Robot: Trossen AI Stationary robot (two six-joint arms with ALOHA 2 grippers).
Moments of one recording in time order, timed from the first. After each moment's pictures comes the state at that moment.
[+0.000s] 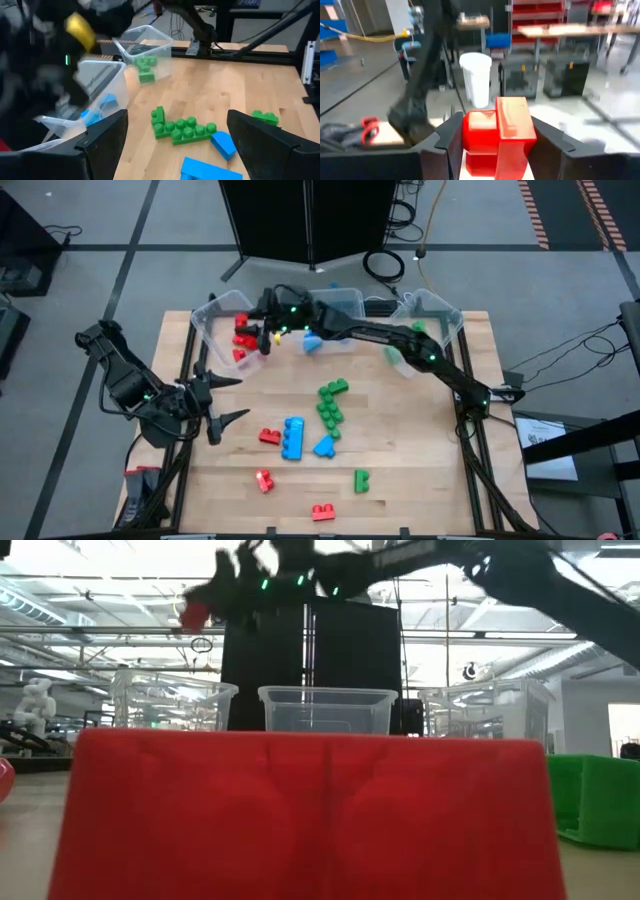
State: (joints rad) left arm -0.78 0.98 1.12 -0.85 -1.00 -0.55; right arm -0.30 2.41 2.30 0.05 -0.29 0.05
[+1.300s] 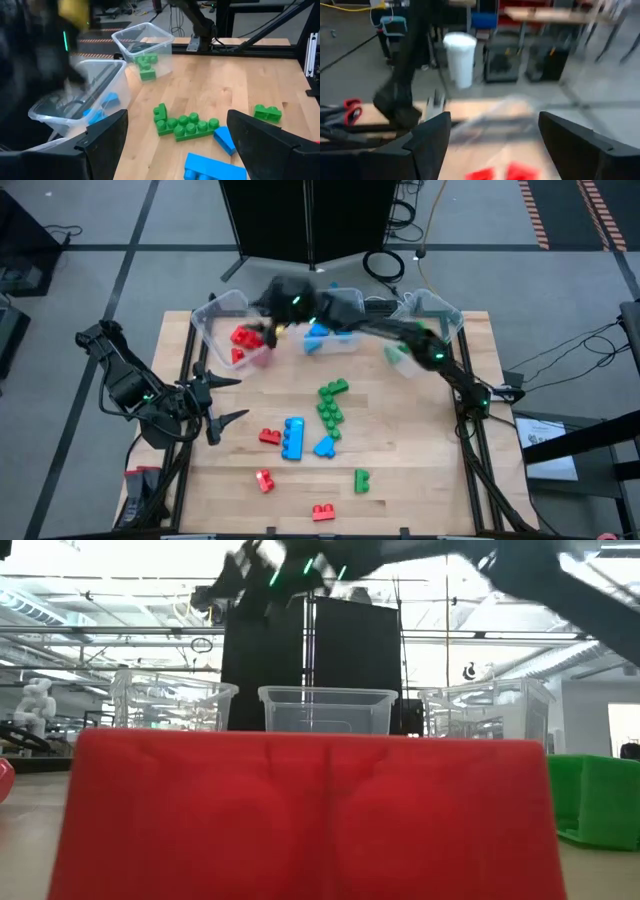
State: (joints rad) left arm -0.79 0.98 1.12 -0.88 -1.00 -0.54; right arm -0.32 2.35 2.35 -0.19 -0.21 -0.04
